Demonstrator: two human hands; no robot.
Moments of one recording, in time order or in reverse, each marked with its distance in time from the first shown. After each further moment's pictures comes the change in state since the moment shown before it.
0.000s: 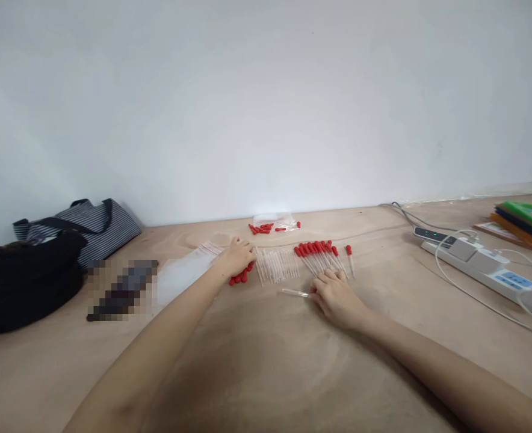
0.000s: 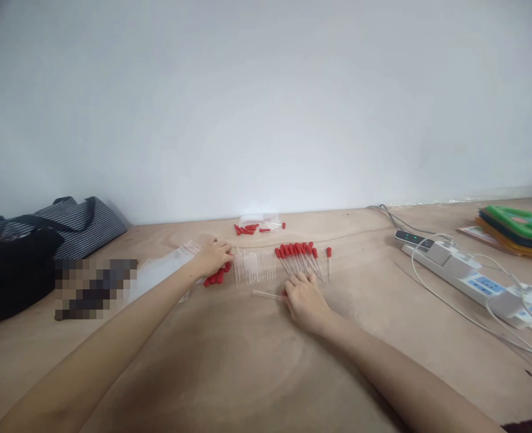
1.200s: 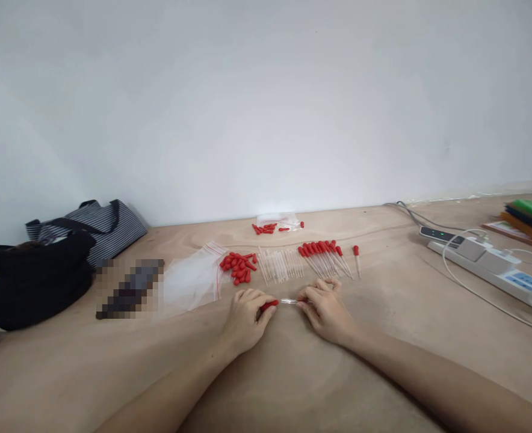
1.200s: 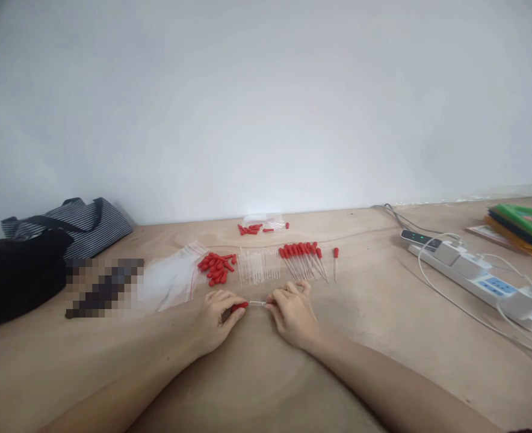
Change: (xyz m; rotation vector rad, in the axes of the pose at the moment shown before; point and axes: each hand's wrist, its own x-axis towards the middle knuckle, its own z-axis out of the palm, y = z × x) left_hand -0.076 0.112 0.006 -0.618 0.259 -0.328; right_hand -0.005 -0.035 0.013 0.303 0.217 -0.050
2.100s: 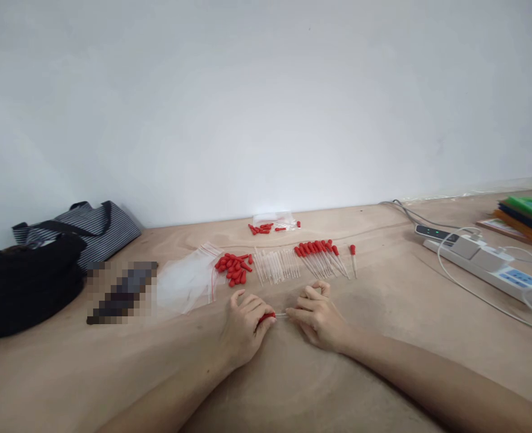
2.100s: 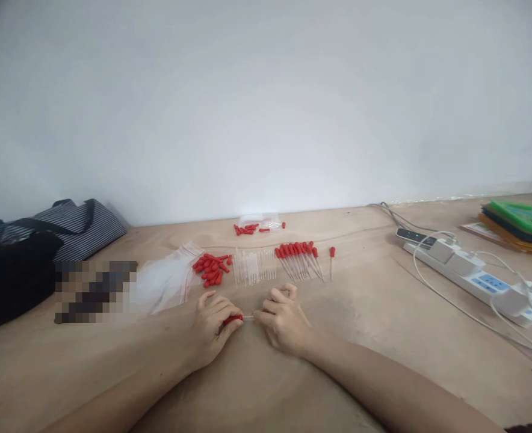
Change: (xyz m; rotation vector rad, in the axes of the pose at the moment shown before) left_hand -0.007 0.011 0.000 0.061 0.027 0.149; right_hand -0.001 -0.001 0.003 -0.052 0.038 -0.335
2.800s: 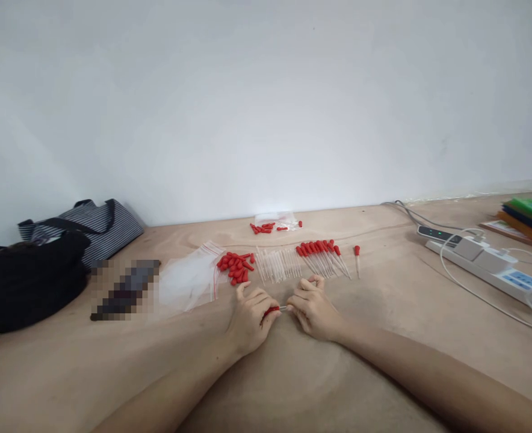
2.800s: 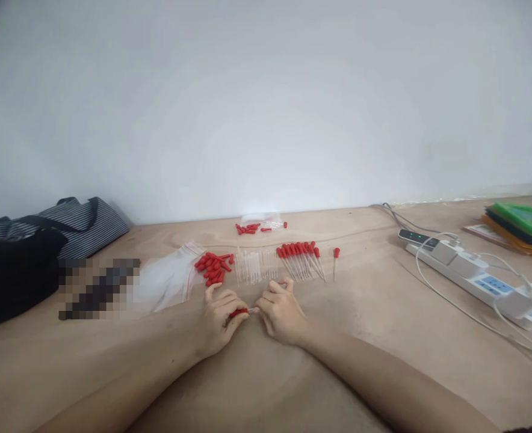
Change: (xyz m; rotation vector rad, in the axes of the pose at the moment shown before) left_hand 0.012 0.001 0.004 0.012 0.033 0.028; right_hand 0.012 0.005 0.008 -0.007 -0.058 0.072
